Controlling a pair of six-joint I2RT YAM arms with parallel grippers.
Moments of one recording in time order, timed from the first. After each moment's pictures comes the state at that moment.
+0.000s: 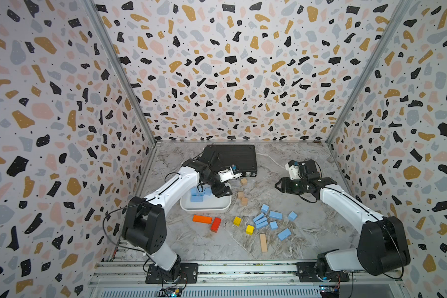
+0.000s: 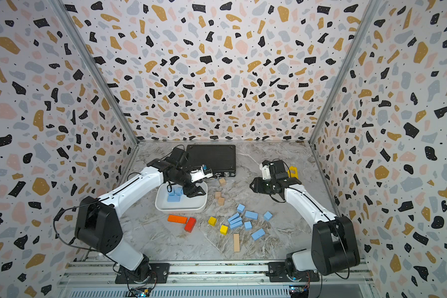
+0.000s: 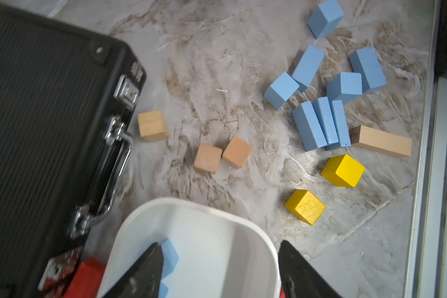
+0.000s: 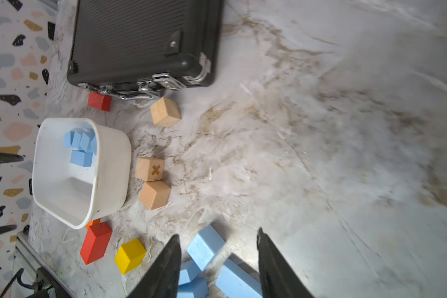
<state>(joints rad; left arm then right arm) -0.47 1.68 1.36 -0.85 0.48 0.84 0.24 1.35 0.89 -0.45 -0.39 0.36</state>
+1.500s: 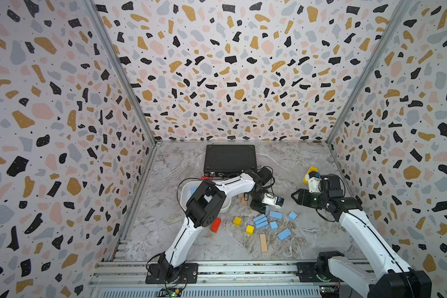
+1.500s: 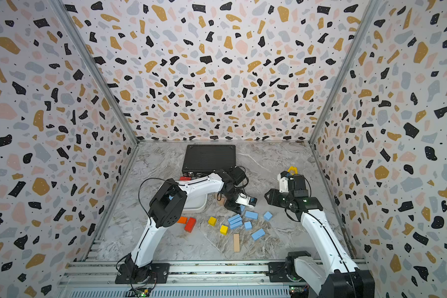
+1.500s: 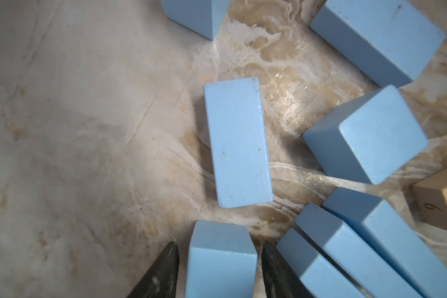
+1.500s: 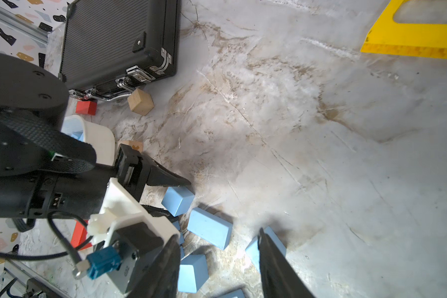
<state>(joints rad) -0.85 2.28 1.78 -0.85 0.43 1.08 0.11 1.00 0.74 -0.62 -0.36 0.31</state>
